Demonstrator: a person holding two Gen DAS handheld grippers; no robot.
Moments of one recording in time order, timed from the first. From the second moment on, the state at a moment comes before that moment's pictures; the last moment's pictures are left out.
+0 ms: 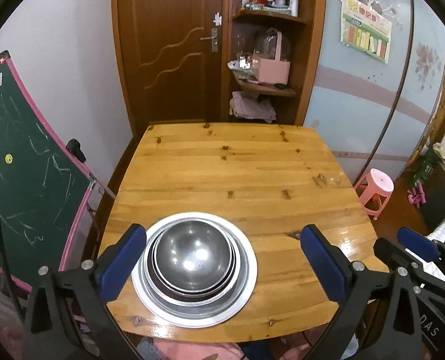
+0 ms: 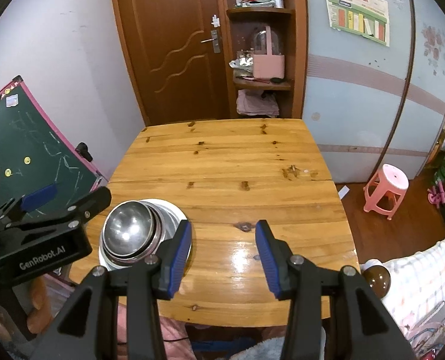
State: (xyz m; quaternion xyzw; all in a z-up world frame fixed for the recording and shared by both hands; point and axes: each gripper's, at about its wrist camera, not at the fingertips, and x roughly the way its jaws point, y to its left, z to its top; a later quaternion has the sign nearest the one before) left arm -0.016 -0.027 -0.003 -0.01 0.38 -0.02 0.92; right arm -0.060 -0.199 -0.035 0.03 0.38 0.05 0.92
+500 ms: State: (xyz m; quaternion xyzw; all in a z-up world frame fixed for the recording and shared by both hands) left arm -0.010 -0.029 -0.020 -0.01 0.40 0.00 0.92; right arm -0.048 -0.199 -0.051 0.04 0.40 0.04 0.91
